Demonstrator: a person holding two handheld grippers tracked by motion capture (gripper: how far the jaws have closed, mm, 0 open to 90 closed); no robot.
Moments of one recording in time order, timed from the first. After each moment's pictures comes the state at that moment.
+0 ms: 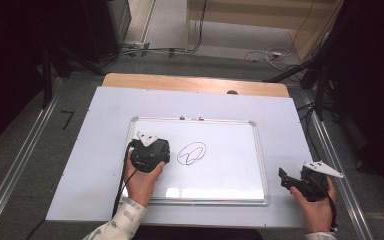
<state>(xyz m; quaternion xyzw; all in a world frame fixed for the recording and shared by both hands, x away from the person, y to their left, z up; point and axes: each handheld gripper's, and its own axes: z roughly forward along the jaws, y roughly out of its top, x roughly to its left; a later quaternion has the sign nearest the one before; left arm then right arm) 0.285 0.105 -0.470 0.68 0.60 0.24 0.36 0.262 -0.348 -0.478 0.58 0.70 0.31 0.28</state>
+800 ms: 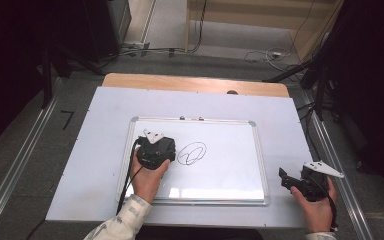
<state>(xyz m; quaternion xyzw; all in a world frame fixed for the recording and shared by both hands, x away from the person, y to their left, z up) 0.298 0.092 -0.472 0.69 0.59 0.22 0.37 0.263 -0.349 -0.478 0.59 0.70 0.30 0.28</state>
